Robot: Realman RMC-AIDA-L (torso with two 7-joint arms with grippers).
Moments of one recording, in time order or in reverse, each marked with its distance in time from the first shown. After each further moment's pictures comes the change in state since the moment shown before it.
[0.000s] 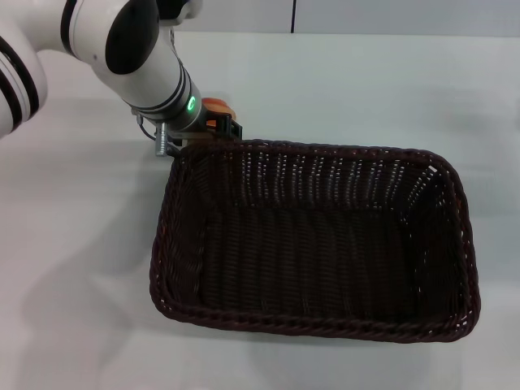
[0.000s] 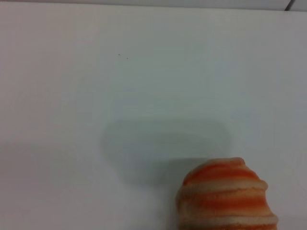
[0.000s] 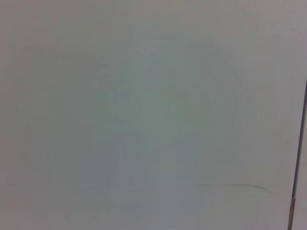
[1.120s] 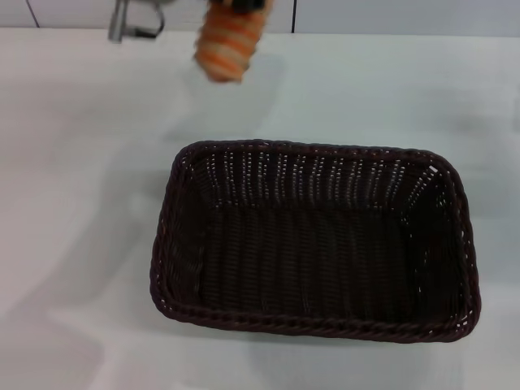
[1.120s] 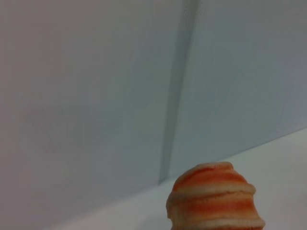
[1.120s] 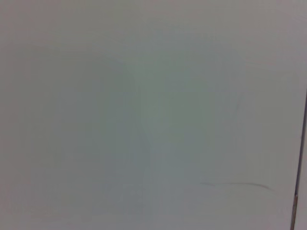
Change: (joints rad) left arm 0.221 0.009 -0.198 -0.752 -0.037 -0.182 0.534; right arm 0.002 0.010 0.009 -0.001 -0.001 -0.006 -0.006
